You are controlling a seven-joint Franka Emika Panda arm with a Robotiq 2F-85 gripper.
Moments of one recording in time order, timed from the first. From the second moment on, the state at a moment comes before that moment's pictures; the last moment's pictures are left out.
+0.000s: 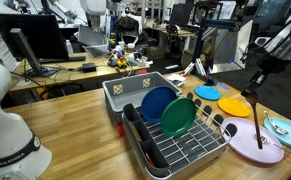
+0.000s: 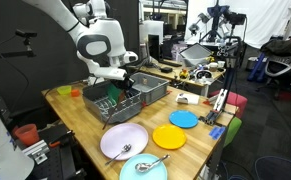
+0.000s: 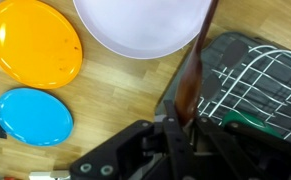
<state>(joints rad) 0.06 -0.02 0.03 -2.54 0.25 2.68 -0.72</state>
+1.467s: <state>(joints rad) -0.01 0.11 0.02 -2.42 0.50 2.51 -1.11</state>
